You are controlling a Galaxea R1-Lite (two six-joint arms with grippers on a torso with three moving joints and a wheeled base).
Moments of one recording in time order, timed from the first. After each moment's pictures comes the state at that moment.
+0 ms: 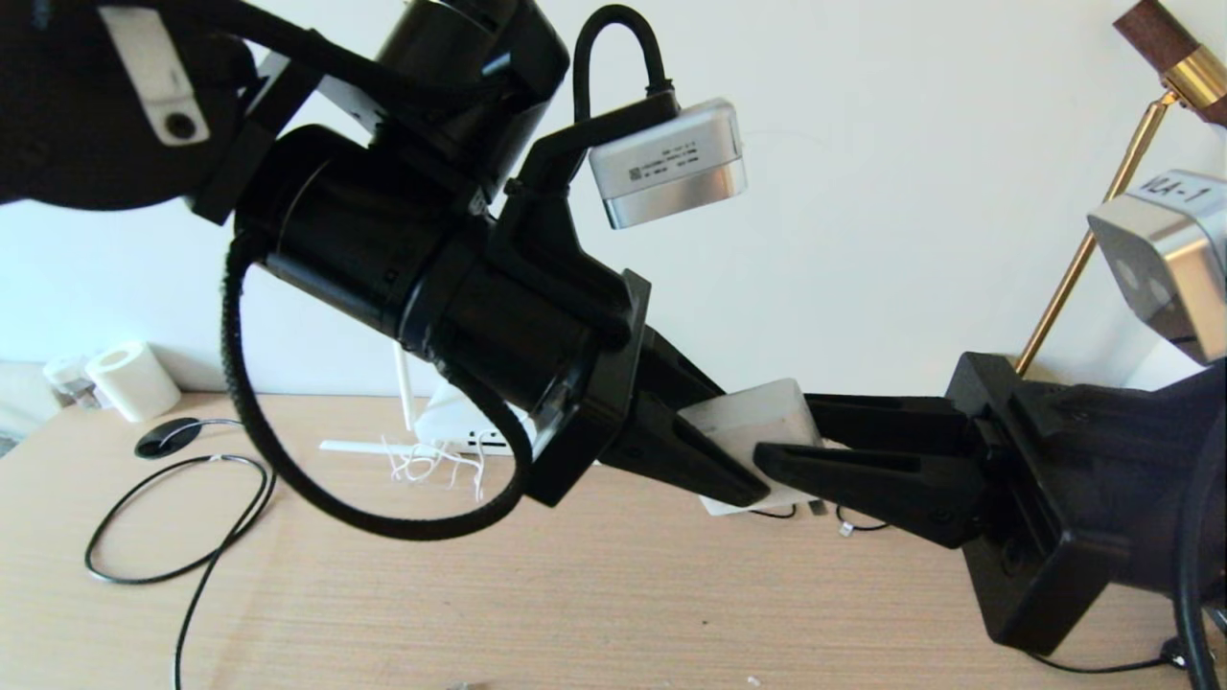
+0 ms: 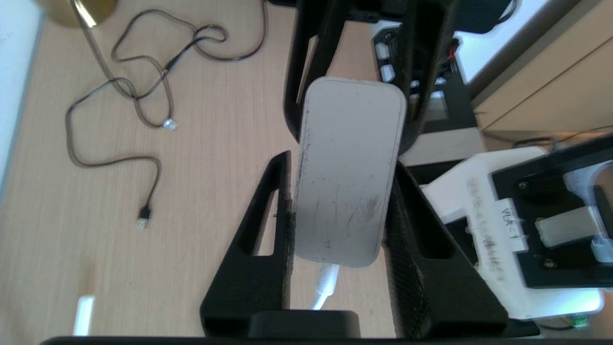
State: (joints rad) left arm -0.76 1.82 -1.94 0.83 -0.72 0.62; right arm 0.79 1.33 -0.72 -0.63 0.44 0.03
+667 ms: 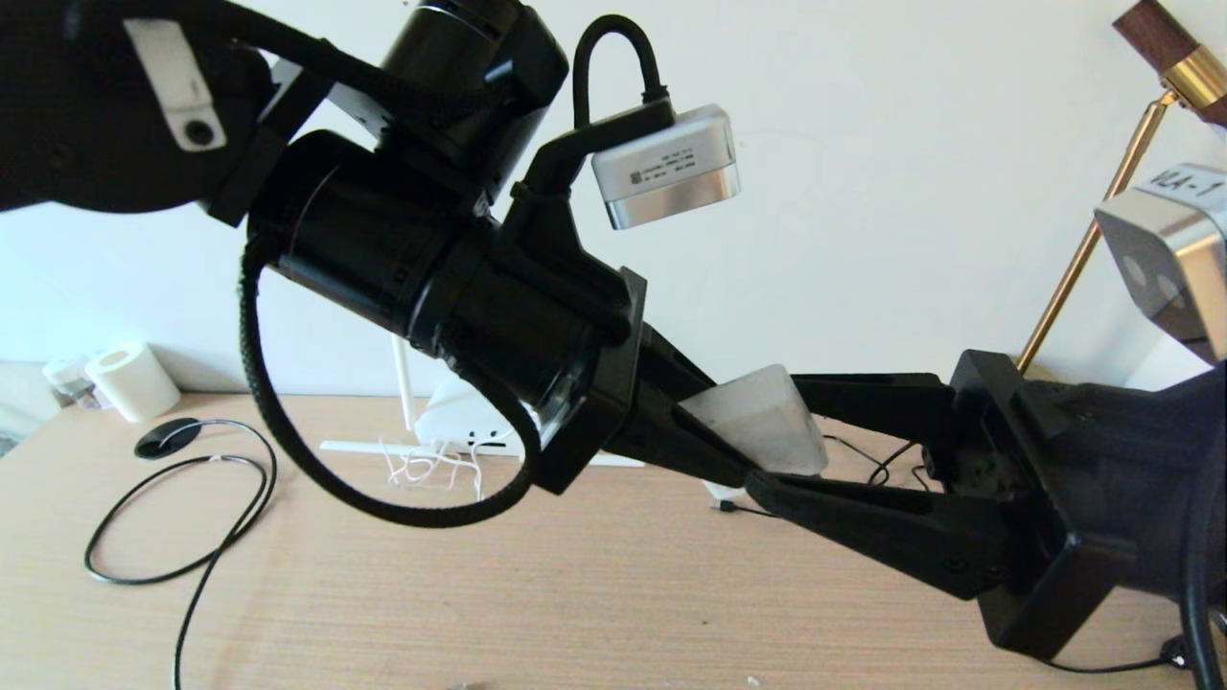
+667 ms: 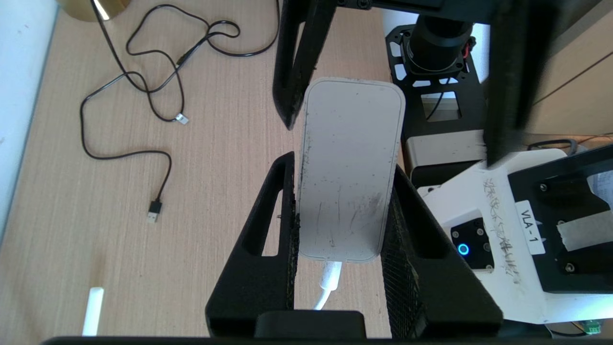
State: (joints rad) left arm -0.76 1.83 -1.94 0.82 -0.71 0.62; right arm 0.79 1.33 -0.73 -0.63 0.44 0.03
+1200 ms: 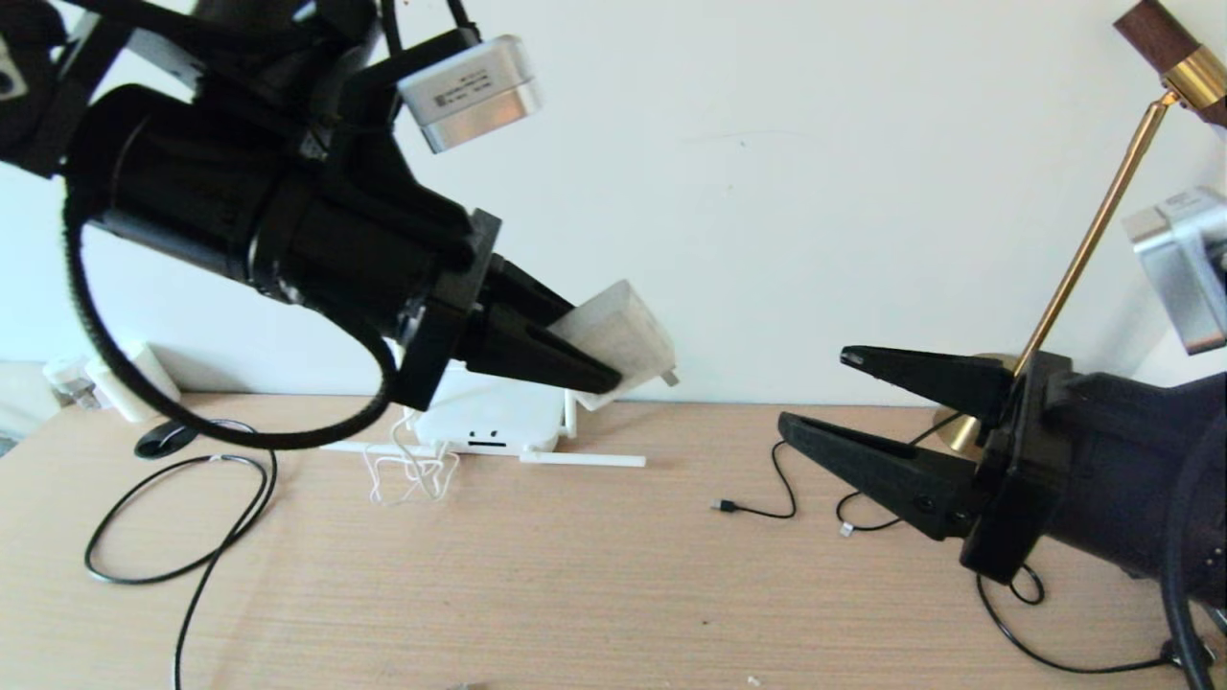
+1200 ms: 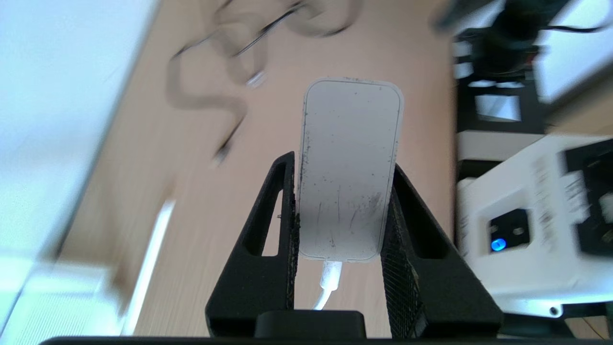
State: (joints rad) left arm -0.54 1.72 -1.87 0.82 -0.71 0.63; right arm 0.78 1.28 -0.67 -0.63 0.06 0.03
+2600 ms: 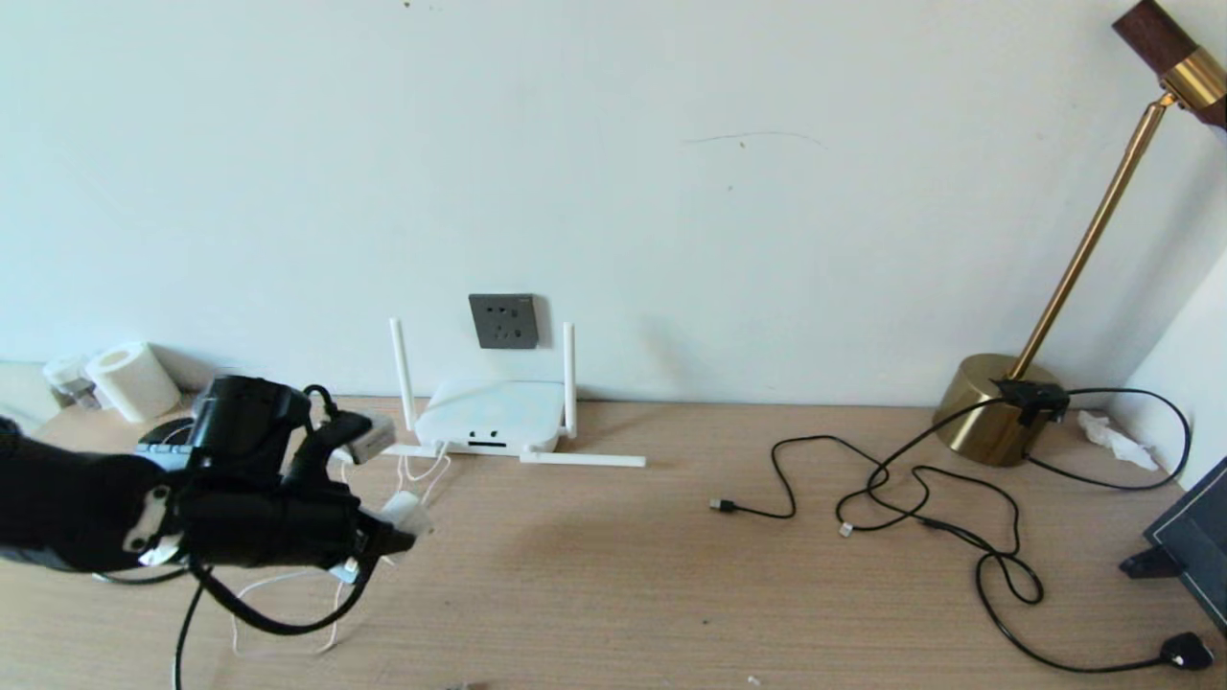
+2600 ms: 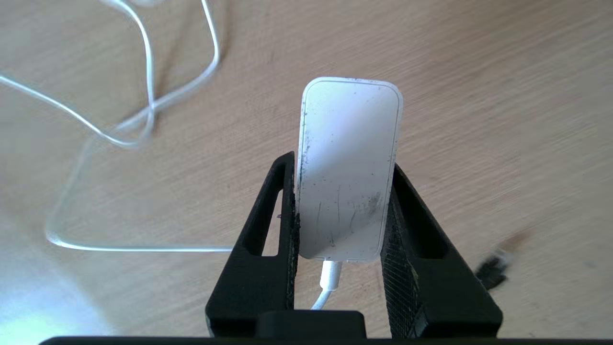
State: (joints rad) left arm -0.08 1.75 -0.76 -0.12 -0.17 0.33; right arm -0.04 0.32 -0.06 0.07 -0.06 -0.03
